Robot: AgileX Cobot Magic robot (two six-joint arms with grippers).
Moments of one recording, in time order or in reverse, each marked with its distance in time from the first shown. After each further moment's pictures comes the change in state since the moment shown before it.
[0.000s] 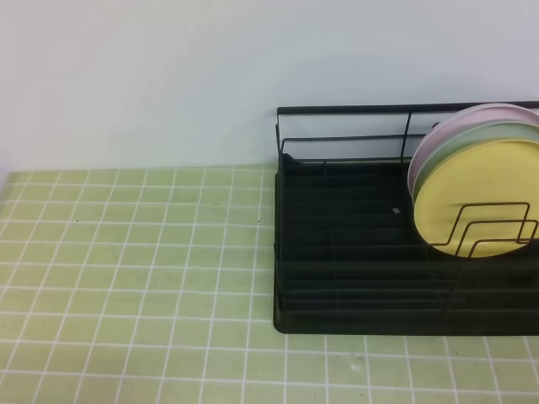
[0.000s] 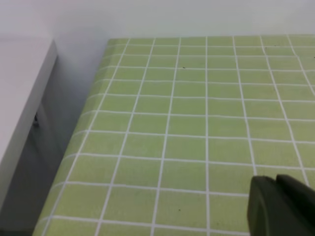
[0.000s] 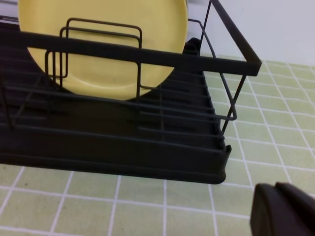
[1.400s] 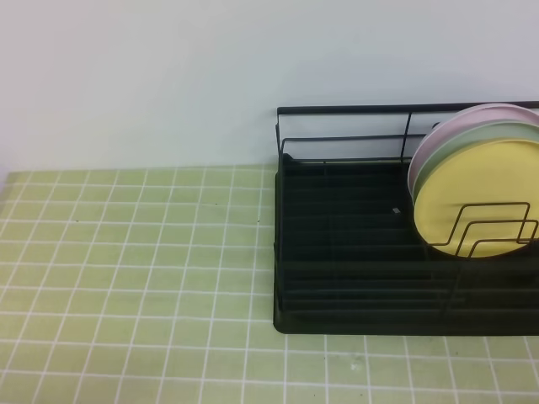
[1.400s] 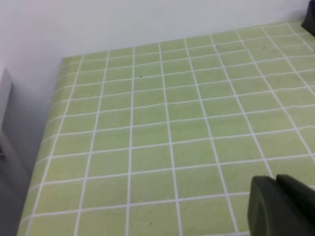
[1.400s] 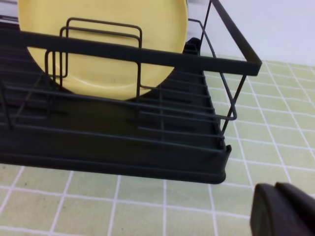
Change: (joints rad) left arm -0.150 0.000 0.000 0.030 -0.010 0.036; right arm 0.000 0.002 0.000 0.000 -0.001 0.000
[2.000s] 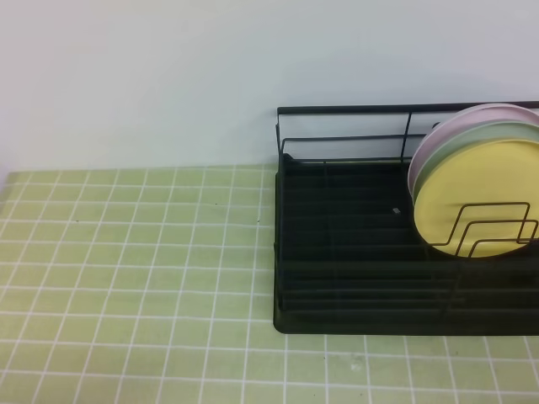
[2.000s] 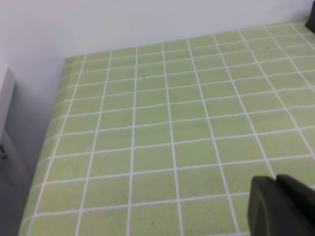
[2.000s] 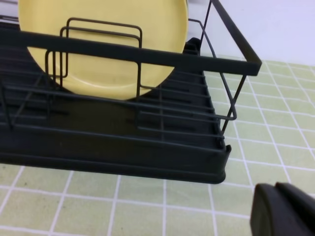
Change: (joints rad) left arm -0.002 0.000 0.000 0.004 0.000 0.015; right arm 0.000 0.000 0.000 0.000 0.000 0.000
